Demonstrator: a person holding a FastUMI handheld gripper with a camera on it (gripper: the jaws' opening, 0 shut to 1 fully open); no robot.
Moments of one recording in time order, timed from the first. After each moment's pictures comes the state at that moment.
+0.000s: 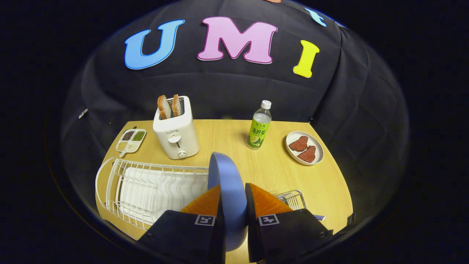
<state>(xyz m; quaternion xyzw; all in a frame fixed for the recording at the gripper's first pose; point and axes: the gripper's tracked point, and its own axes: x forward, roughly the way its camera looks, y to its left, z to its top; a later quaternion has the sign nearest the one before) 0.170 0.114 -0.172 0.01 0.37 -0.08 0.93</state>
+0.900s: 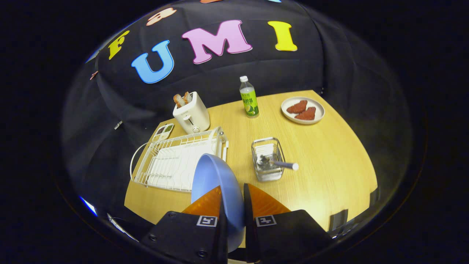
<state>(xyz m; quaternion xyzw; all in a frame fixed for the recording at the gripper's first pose) -0.016 0.033 -0.204 0.18 0.40 0.03 0.90</state>
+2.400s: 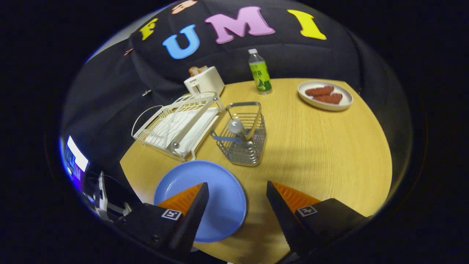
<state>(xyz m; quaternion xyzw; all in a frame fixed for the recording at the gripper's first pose) -0.012 -0.047 -0.298 0.09 0.36 0.24 0.90</state>
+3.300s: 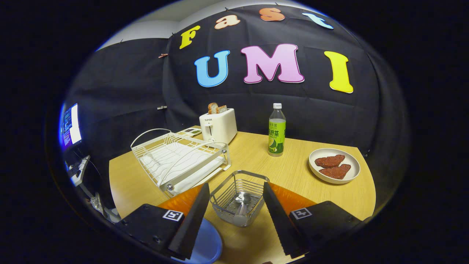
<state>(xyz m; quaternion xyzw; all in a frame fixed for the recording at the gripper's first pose) 0.089 -0.024 -0.263 0.03 0.19 0.26 0.95</state>
